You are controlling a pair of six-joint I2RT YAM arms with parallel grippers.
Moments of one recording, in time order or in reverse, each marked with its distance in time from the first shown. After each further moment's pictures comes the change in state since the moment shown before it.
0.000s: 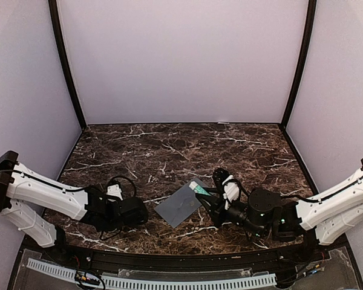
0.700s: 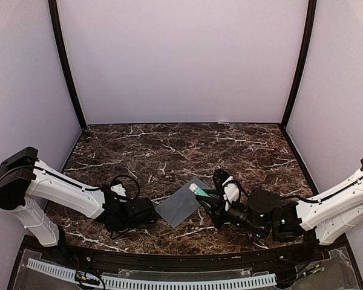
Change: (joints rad) left arm 0.027 0.187 0.078 -0.019 -0.096 -0.114; right arm 0.000 0.000 -0.012 -0.005 -0.014 0.019
